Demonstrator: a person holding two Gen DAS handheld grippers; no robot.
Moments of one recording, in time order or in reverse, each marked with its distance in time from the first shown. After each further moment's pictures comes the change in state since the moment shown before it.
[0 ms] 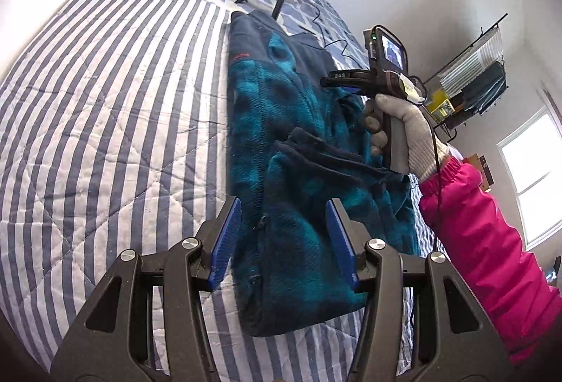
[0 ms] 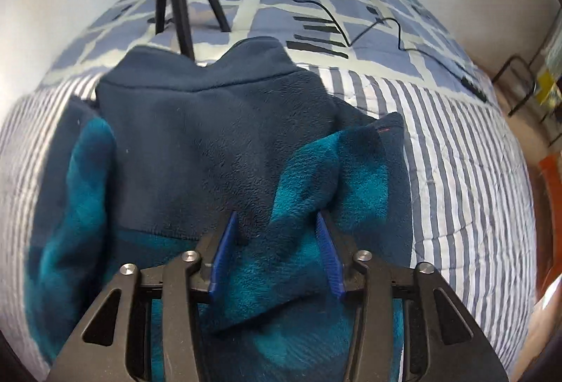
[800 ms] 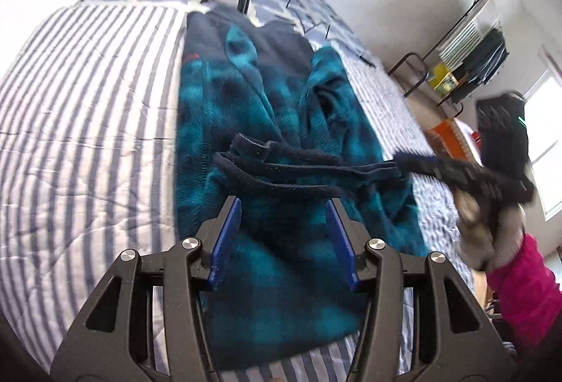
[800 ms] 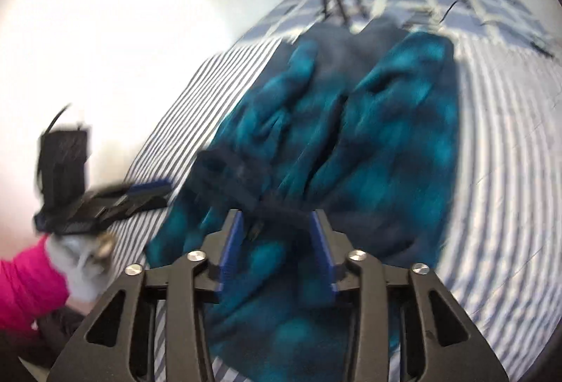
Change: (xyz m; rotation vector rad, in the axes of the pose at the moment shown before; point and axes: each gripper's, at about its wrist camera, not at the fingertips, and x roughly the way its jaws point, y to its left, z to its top) left arm 0.035 -0.055 0.008 0.129 0.020 0.042; right arm -0.133 -0.065 -0.145 -0.108 -0.060 0.670
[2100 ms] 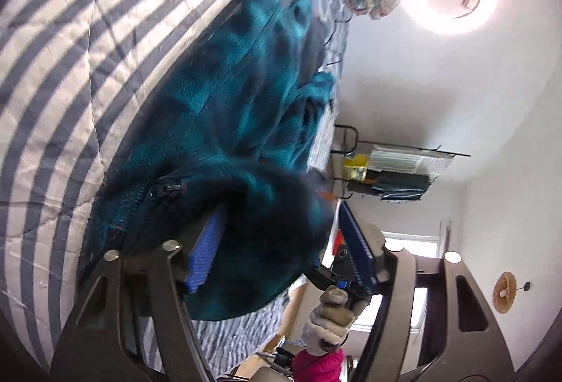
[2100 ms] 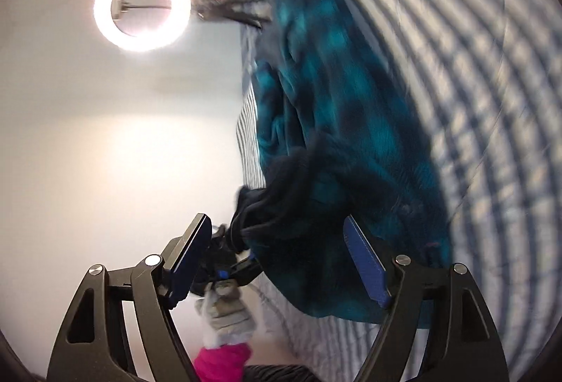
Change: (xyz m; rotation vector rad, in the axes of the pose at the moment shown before) left arm 0.017 0.080 -0.027 -0.795 0.073 -0.507; right arm -0.029 -0.096 -0.081 0.755 -0.109 0.483
